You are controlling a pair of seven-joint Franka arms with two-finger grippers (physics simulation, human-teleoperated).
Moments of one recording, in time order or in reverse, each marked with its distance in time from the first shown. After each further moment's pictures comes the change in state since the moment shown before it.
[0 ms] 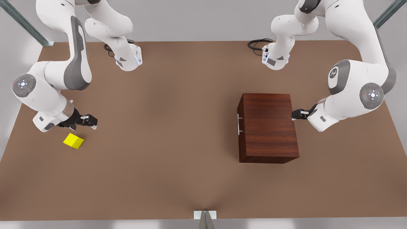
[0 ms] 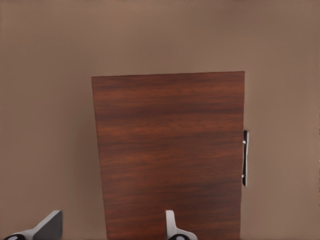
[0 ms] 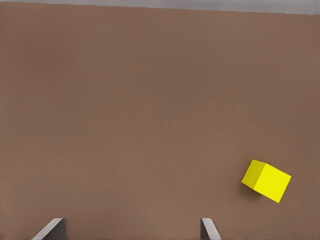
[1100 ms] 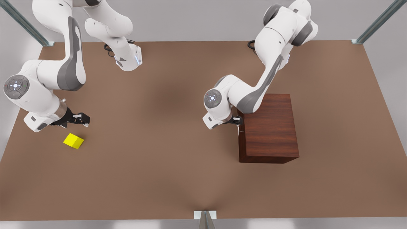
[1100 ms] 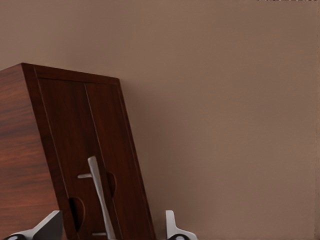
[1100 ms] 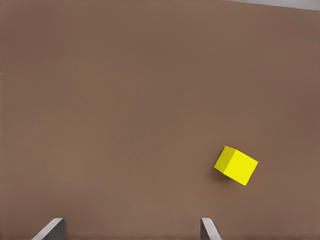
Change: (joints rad) left arm -0.591 0.379 -0.001 0.172 0.345 0.110 -0.466; right arm -0.026 0.020 -0.003 0.053 -0.071 -0.098 -0.029
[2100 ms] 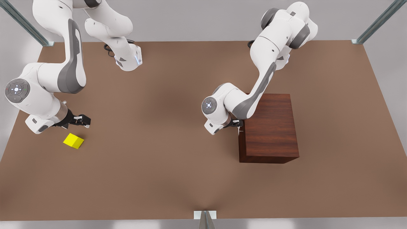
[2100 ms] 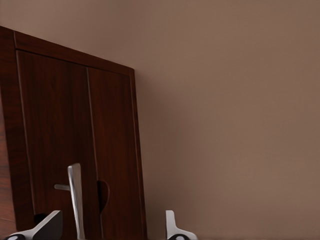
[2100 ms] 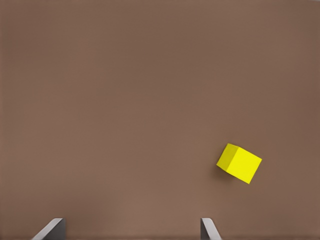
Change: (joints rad) left arm -0.015 0.042 0.025 -0.095 0.071 0.067 -0.191; right arm 0.000 0.018 -0.004 0.004 0.007 -0.003 0.012
